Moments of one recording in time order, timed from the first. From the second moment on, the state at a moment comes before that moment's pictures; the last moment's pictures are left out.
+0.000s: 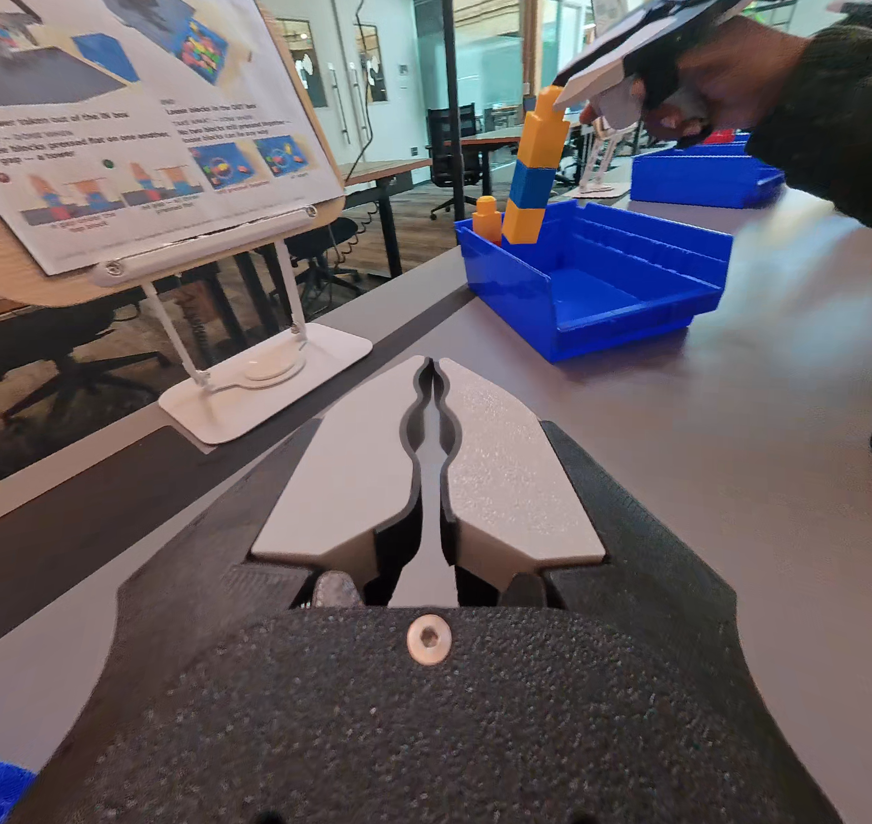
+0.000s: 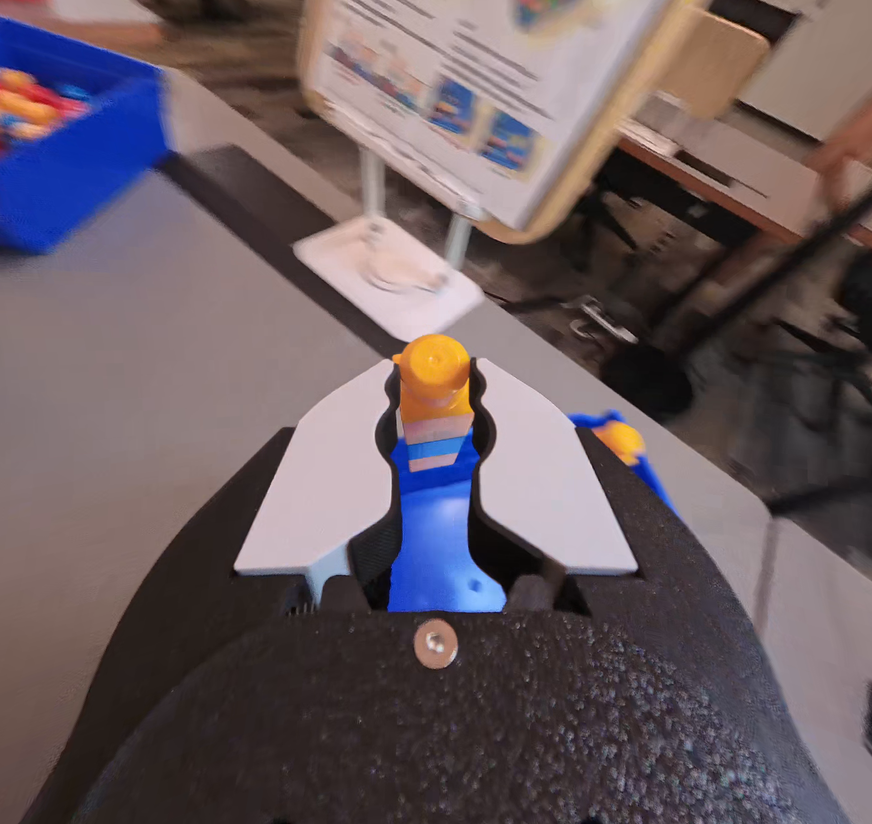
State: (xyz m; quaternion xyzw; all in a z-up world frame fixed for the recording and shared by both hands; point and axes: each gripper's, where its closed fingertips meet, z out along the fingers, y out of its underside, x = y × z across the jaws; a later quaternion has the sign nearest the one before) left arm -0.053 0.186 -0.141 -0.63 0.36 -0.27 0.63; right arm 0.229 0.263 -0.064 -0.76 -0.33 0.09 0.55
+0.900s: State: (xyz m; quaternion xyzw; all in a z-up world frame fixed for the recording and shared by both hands) left arm -0.062 0.209 -0.175 -0.66 0.35 -0.26 0.61; right arm 0.378 0.378 -0.147 -0.85 -0.18 0.07 0.49
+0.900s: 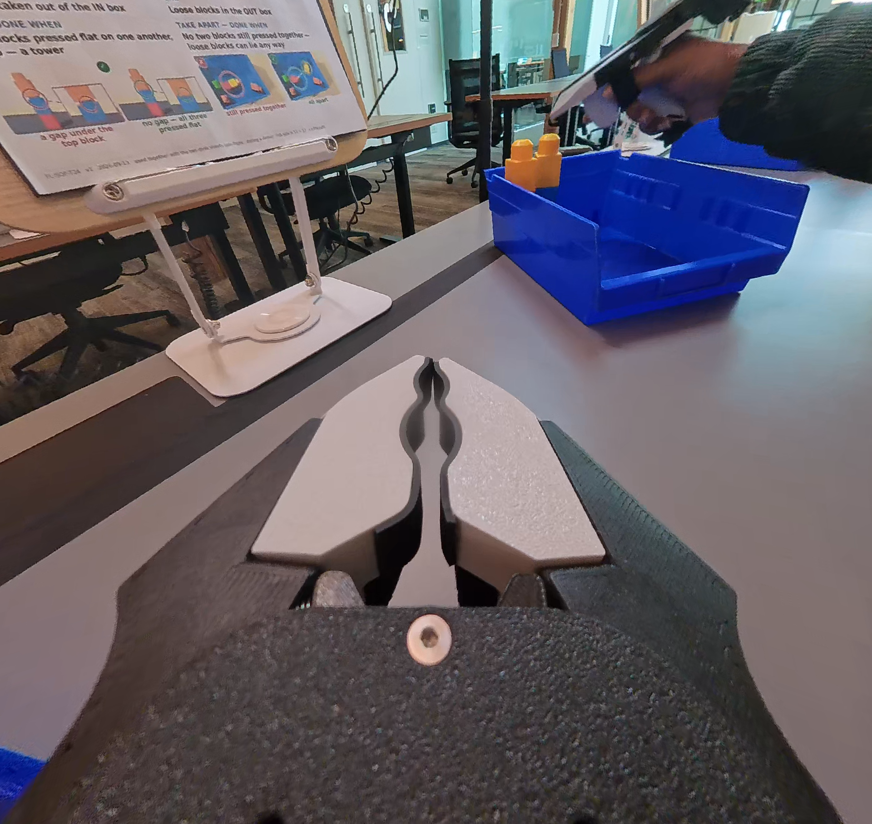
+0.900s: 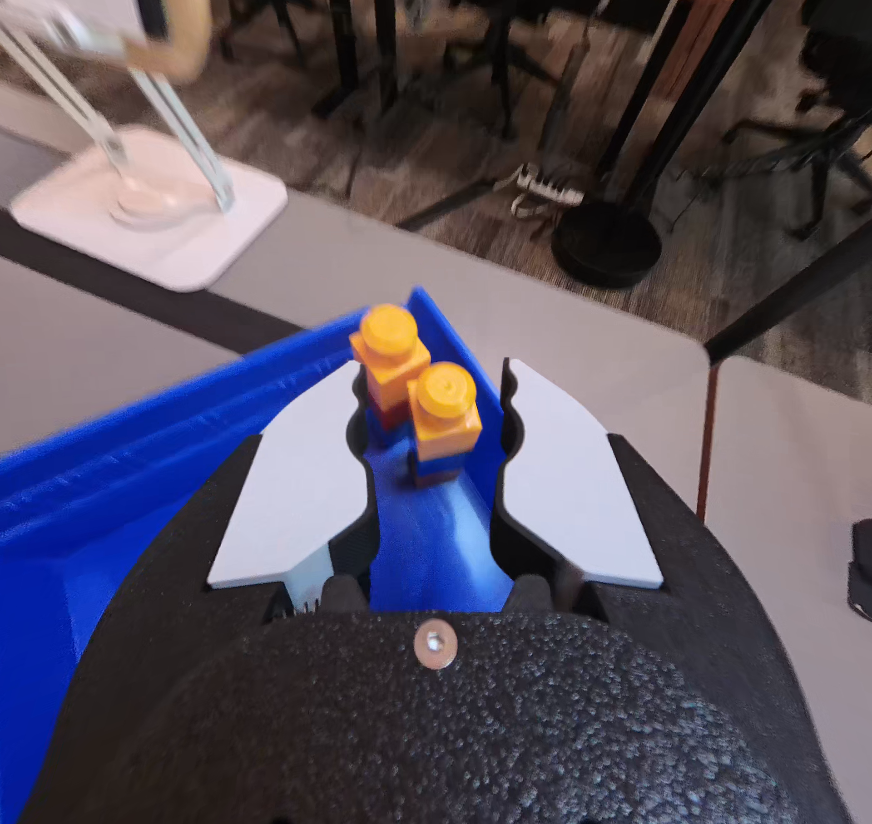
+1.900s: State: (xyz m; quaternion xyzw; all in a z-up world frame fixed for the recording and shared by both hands) left arm -0.374 0.147 -0.225 -0.85 0.52 0.09 -0.01; right arm 0.023 0.138 -0.160 -0.69 -0.35 0.36 0.52
